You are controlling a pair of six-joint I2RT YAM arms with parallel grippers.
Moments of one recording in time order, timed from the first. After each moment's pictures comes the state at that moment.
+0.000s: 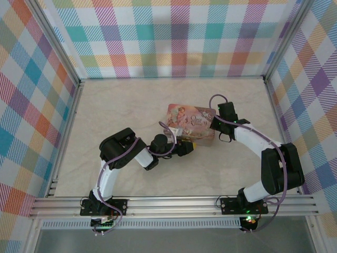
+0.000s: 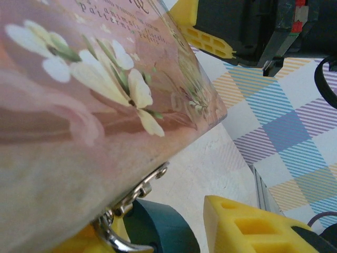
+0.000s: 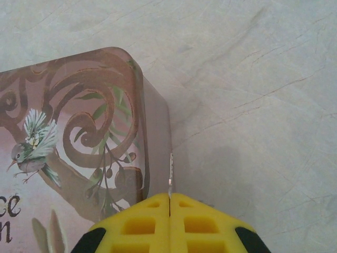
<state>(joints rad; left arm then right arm) -0.80 2.12 0.72 1.23 0.43 -0.83 0.30 1.49 0.88 -0.30 0.12 0.54</state>
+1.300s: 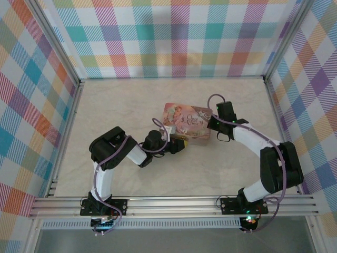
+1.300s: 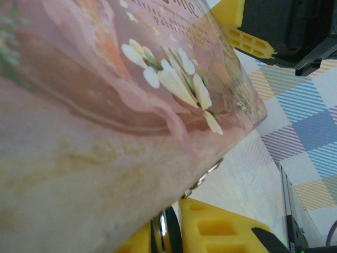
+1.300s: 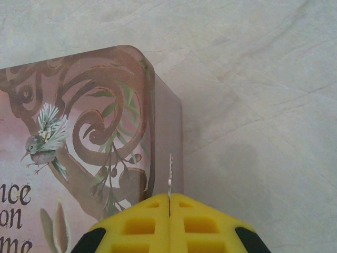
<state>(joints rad) -0.71 2.01 0.66 1.05 0.46 -0.75 0.31 1.52 0.90 -0.26 0.04 0.55</state>
